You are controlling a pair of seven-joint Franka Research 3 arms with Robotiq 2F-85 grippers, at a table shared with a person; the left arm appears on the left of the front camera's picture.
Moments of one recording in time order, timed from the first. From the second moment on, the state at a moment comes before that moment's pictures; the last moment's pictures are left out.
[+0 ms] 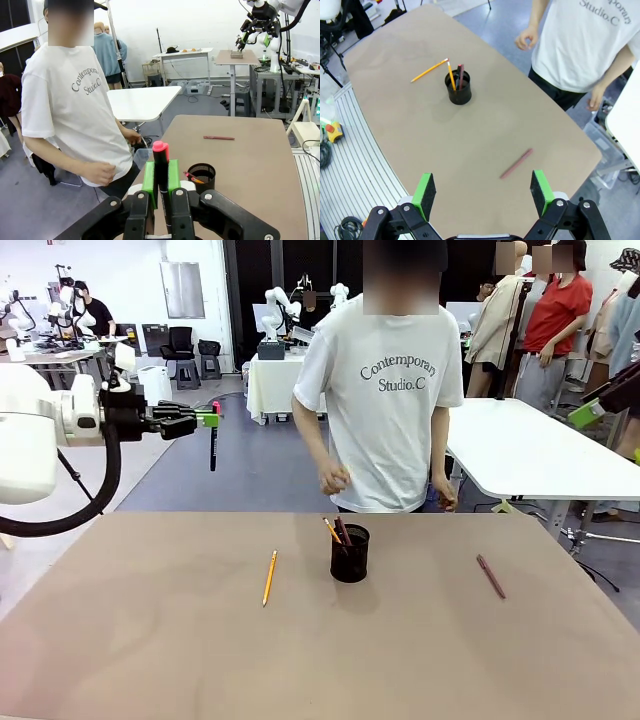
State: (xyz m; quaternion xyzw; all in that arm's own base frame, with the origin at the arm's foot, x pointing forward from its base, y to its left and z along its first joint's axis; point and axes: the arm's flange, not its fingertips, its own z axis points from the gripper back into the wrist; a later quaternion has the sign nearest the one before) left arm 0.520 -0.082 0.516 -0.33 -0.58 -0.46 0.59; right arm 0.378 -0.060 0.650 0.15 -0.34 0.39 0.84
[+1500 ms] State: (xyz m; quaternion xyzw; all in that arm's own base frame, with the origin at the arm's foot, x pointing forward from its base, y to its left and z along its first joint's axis) left arm 0.586 -0.300 0.437 -0.41 -0.59 -0.49 0.50; right arm 0.378 -0.060 0.650 0.15 -0.34 0.39 0.84
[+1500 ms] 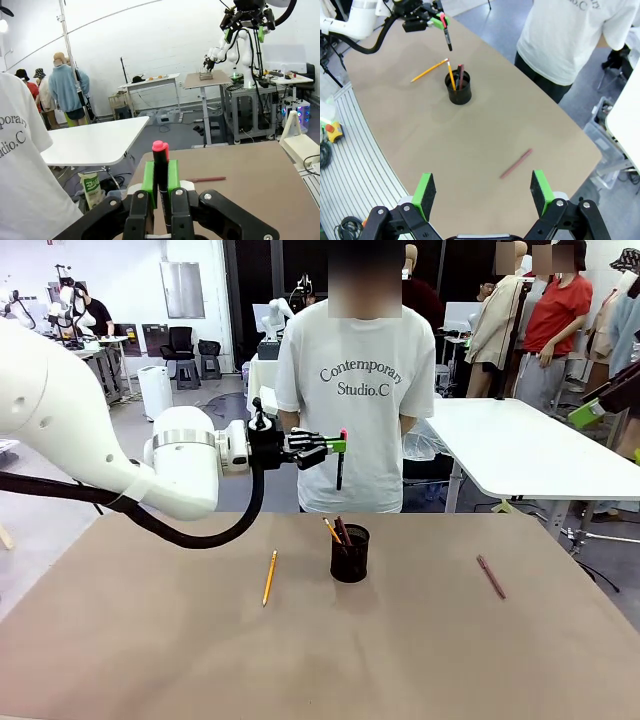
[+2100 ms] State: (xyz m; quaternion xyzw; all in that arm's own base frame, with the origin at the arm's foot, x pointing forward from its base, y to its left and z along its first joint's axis) left arm 0.589 -0.315 0.407 -0.42 -0.57 -0.50 0.50; right arm 0.378 -0.060 0.650 0.15 -0.34 0.39 0.84
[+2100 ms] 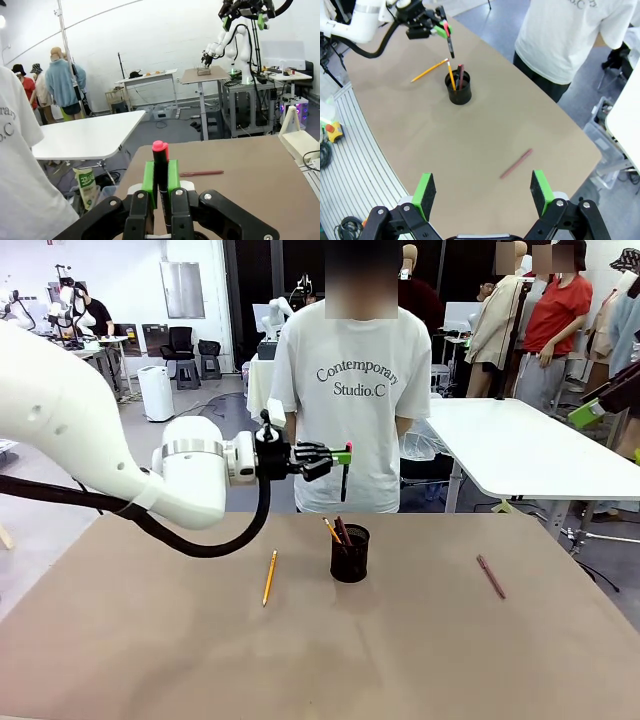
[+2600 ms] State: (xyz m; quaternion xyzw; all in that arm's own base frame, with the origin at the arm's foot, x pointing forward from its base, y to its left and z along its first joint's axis) left arm 0.596 -0.340 0.350 -0.45 -0.54 -0.49 0.51; right arm 0.378 -0.060 0.650 0.15 -0.34 0.39 0.84
